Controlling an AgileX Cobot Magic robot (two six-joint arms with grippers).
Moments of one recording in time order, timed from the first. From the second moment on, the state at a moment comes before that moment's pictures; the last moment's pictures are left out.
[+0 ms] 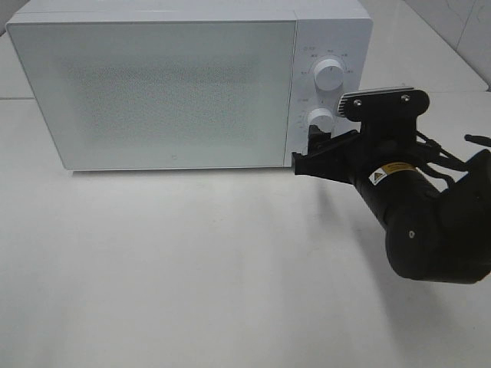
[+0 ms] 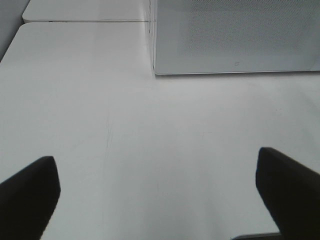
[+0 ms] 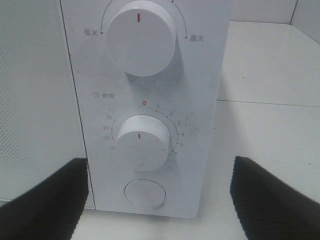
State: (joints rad) left arm 0.04 0.00 -0.51 -0.14 1.07 0.07; right arm 0.64 1.89 -0.54 0.70 -1.21 -0.25
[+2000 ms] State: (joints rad) left arm 0.04 0.00 -0.51 -0.14 1.07 0.07; right arm 0.60 2.07 -0.77 0.76 -1.21 -0.27
